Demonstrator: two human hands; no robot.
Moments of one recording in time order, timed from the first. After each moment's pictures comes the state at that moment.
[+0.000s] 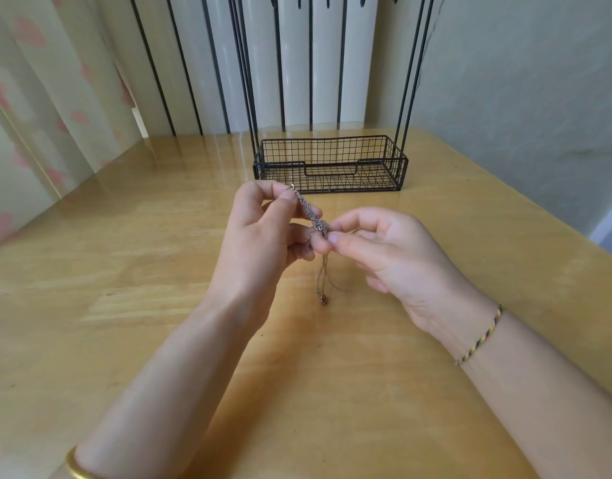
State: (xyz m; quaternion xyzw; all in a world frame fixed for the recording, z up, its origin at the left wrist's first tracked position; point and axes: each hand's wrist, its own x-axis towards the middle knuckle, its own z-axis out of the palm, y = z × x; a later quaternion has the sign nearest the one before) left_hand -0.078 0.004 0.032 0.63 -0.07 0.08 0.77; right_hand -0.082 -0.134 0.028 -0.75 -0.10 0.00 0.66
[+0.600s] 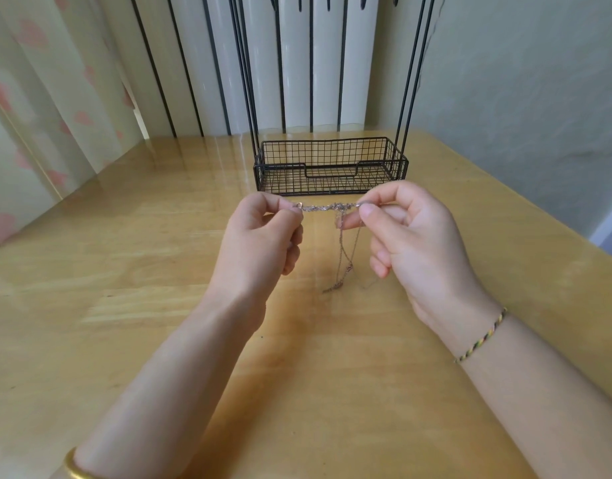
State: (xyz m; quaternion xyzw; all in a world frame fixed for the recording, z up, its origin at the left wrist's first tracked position) left_hand -0.074 0.007 0.029 0.70 0.00 0.09 0.71; right_hand -0.076 -0.138 0.027 -0.70 -0.08 -0.14 0.69
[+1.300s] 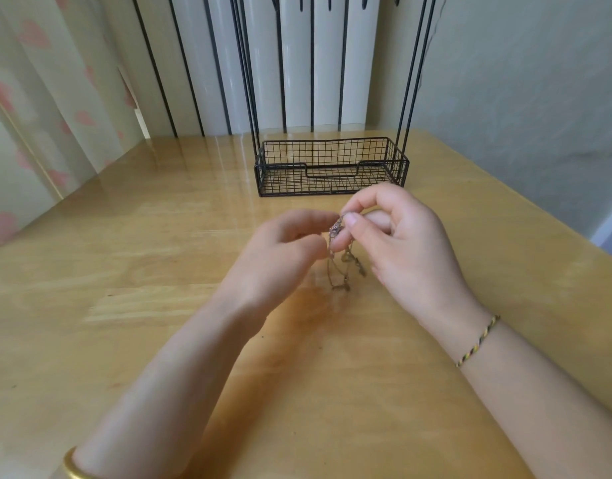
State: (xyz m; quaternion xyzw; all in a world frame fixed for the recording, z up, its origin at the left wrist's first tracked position) left_hand -0.076 0.005 0.027 0.79 -0.08 0.00 0.60; right_hand -0.077 -0.136 0.023 -0.78 -0.15 -0.16 0.58
